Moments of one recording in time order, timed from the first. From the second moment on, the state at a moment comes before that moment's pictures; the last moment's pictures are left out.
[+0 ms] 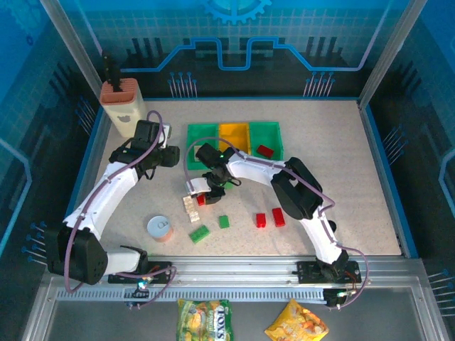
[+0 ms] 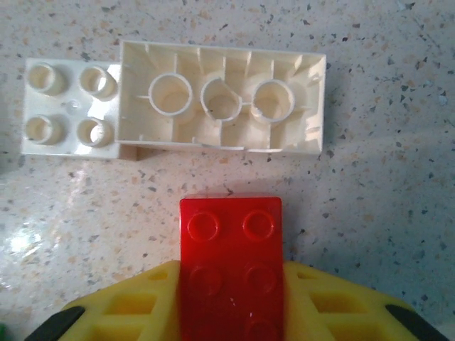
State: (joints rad) left arm -0.19 1.29 1.09 -0.66 -0.04 -0.13; right arm 0.85 2.20 1.70 -0.79 -0.37 -1.03
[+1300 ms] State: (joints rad) left arm -0.19 1.30 1.09 -0.66 -0.04 -0.13; right arm 0.36 1.92 1.63 -0.67 -0.14 -0.37
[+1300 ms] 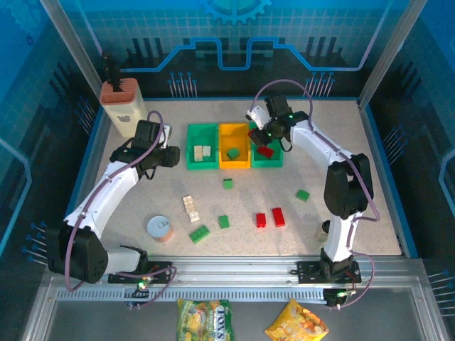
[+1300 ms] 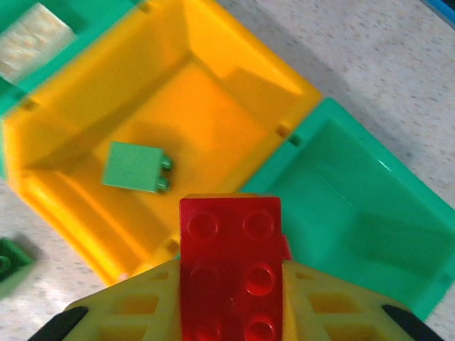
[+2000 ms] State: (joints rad) left arm -0.19 1.31 1.09 -0.66 -0.03 -0.13; right arm 0.34 2.17 1.77 -0.70 0.06 -0.70
